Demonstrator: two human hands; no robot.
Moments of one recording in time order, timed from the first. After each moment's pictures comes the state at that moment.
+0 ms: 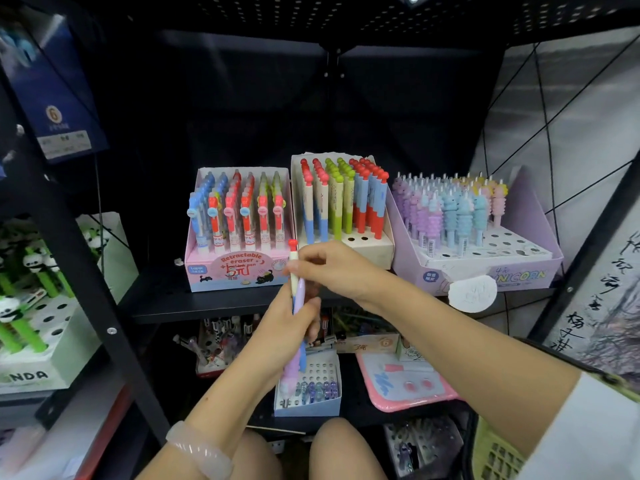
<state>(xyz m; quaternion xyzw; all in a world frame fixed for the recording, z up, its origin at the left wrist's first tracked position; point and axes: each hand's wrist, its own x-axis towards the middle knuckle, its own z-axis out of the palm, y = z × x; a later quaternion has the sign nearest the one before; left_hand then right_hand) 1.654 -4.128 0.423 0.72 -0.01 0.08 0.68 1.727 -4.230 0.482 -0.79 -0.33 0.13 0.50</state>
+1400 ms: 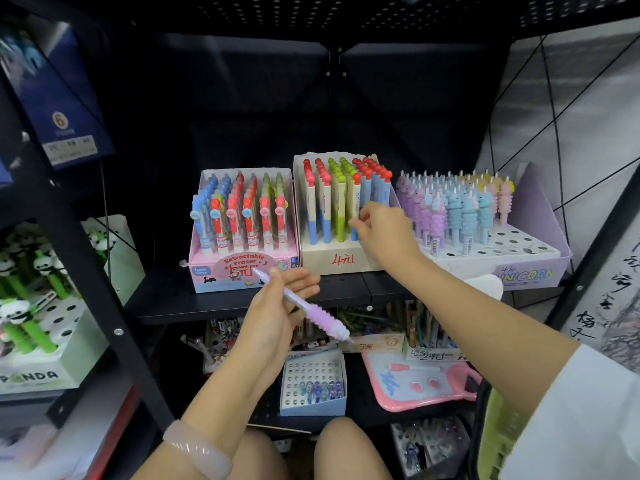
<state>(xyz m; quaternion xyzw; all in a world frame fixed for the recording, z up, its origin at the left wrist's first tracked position) 1.657 -4.127 0.439 0.54 0.09 0.13 0.82 1.779 -4.259 0.493 -0.92 -0.18 -0.21 0.28</state>
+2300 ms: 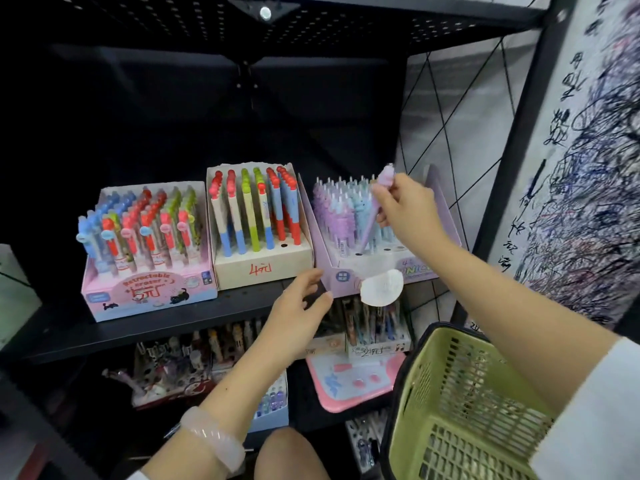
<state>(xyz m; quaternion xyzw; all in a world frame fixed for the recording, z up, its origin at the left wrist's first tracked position) 1.687 -4.232 0.440 0.82 -0.07 0.07 0.57 1.776 -4.402 0.528 -0.85 -0.14 -0.27 0.44</state>
